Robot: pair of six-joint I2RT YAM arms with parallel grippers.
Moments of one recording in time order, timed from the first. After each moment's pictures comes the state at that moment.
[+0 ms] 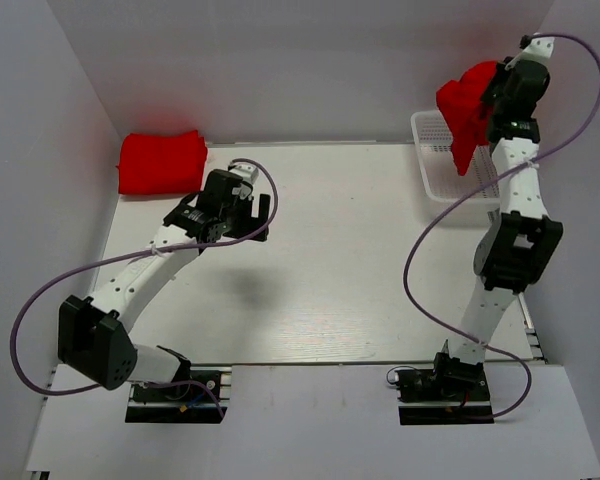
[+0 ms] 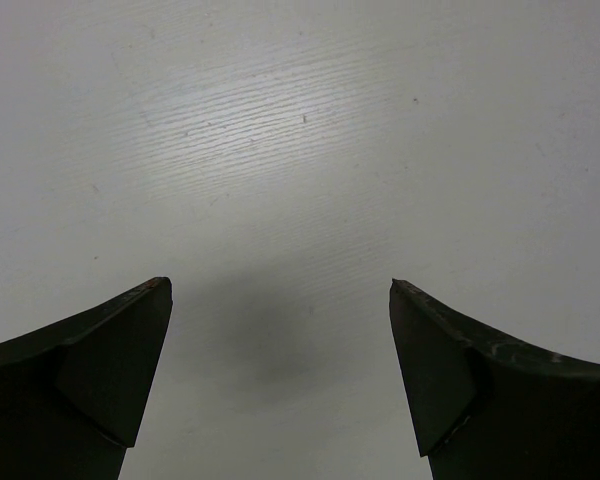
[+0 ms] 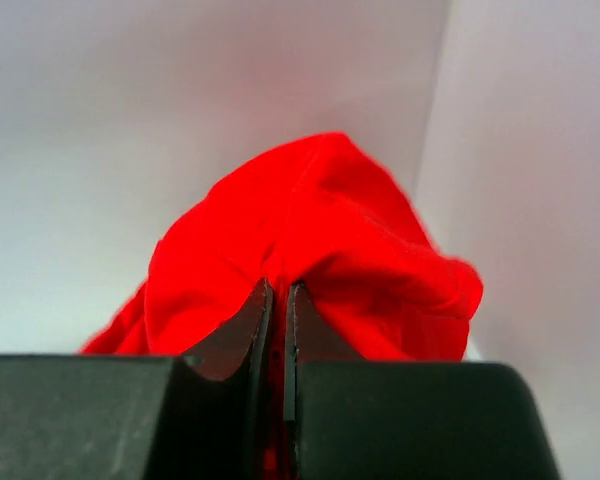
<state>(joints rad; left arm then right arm) -0.48 1.37 1.16 -0.57 -0.05 -0.20 -0.16 2.06 2.05 -0.06 0.06 0.12</state>
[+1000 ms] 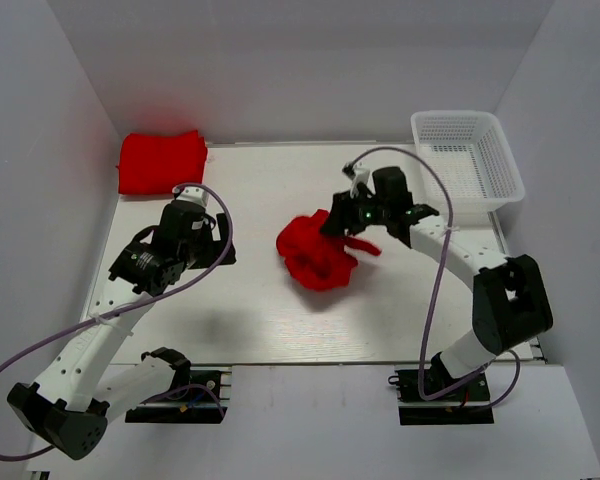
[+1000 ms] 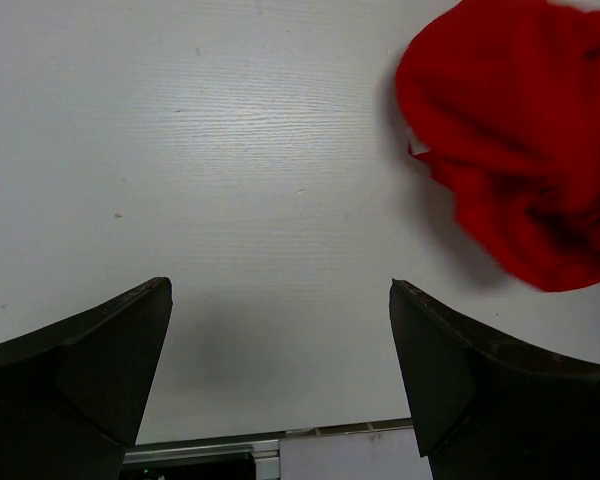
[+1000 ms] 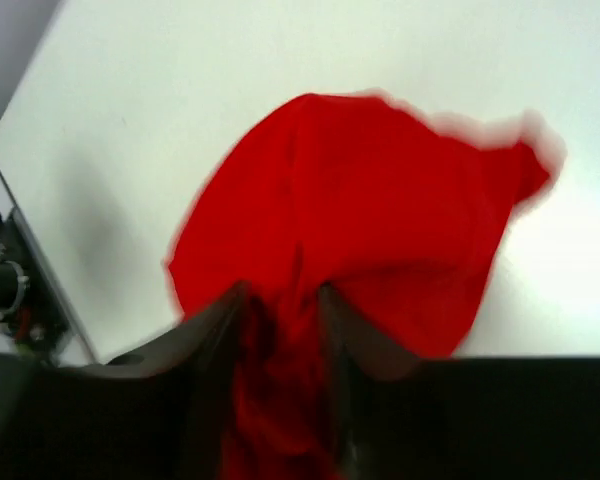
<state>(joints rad) -0.48 0.97 1.09 -0.89 -0.22 -0.43 0.43 1.53 1.13 -0.13 -0.59 0.20</state>
